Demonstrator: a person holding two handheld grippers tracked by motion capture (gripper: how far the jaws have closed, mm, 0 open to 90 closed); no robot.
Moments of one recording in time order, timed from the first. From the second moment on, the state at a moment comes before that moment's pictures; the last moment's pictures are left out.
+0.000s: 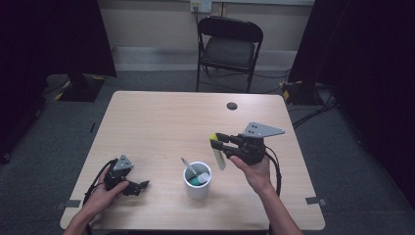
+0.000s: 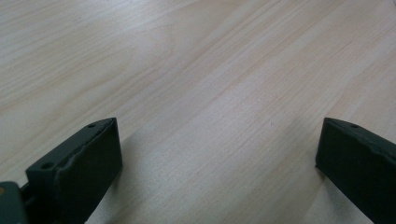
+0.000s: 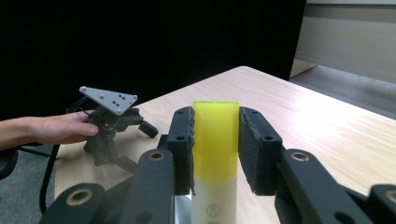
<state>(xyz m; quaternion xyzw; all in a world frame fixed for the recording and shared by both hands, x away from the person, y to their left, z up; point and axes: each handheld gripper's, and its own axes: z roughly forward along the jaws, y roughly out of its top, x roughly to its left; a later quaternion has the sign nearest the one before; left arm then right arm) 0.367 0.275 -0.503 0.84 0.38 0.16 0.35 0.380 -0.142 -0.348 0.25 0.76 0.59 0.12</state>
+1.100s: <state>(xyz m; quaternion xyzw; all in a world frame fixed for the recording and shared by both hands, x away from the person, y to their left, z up) 0.368 0.275 -0.504 0.84 0.38 0.16 0.36 0.380 -0.066 -0.377 0.21 0.77 0.59 0.05</state>
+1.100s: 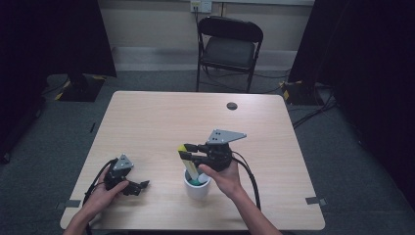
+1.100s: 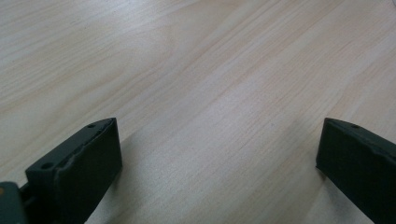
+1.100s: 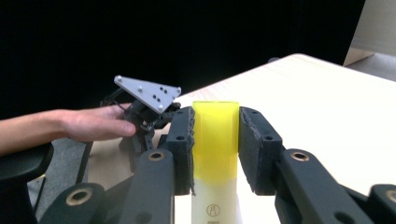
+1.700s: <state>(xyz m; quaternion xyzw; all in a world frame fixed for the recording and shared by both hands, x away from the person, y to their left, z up) 0.368 0.275 -0.504 0.84 0.38 0.16 0.36 0.374 -0.078 -0.381 0.21 0.80 0.57 0.06</state>
